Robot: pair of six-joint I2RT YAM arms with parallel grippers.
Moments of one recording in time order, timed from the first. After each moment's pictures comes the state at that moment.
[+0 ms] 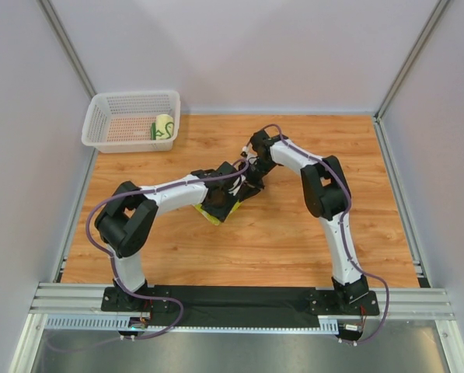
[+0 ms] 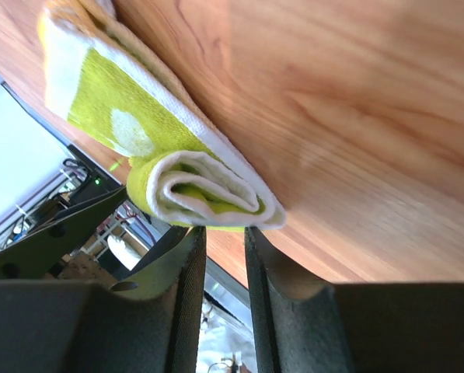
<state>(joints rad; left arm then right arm) -0.74 1.83 1.19 -0.61 -0.05 -0.14 0.46 2.36 1.85 -0.93 -0.72 0.45</state>
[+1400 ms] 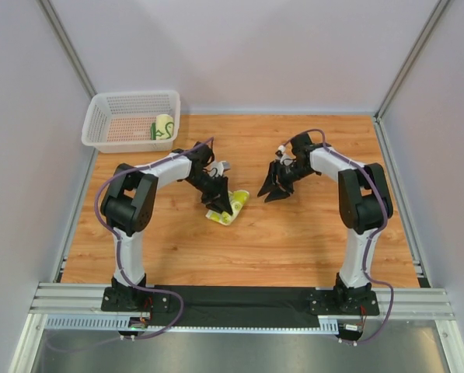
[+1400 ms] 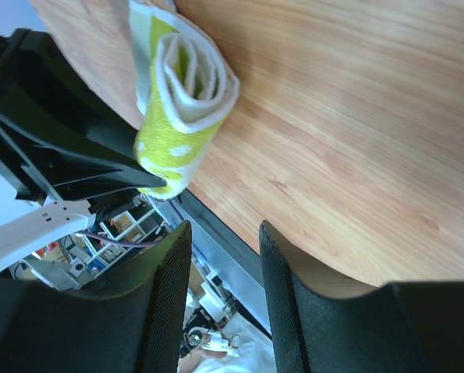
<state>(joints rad) -0.46 1.99 1.36 -0.76 0.77 -0.34 0.24 2.00 1.38 -0.76 -0.83 0.45</state>
